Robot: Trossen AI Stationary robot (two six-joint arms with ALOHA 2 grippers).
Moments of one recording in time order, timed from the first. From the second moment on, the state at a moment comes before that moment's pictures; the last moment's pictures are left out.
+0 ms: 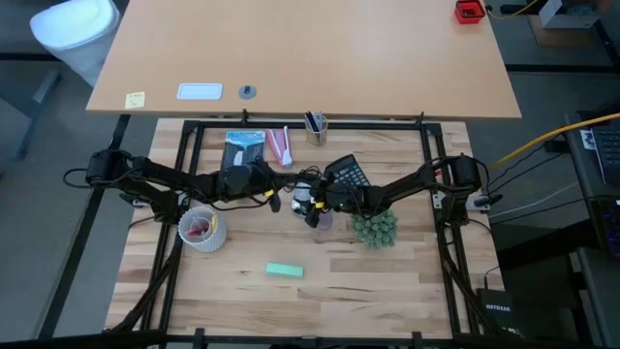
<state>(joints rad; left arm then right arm) 0.07 1.38 0.51 0.67 -0.30 -0.23 0.02 1.87 0.88 0.60 0.32 0.15</state>
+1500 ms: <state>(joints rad) -0.08 1.76 0.52 0.69 -0.26 -0.45 0.02 1.87 0.88 0.61 0.25 0.12</state>
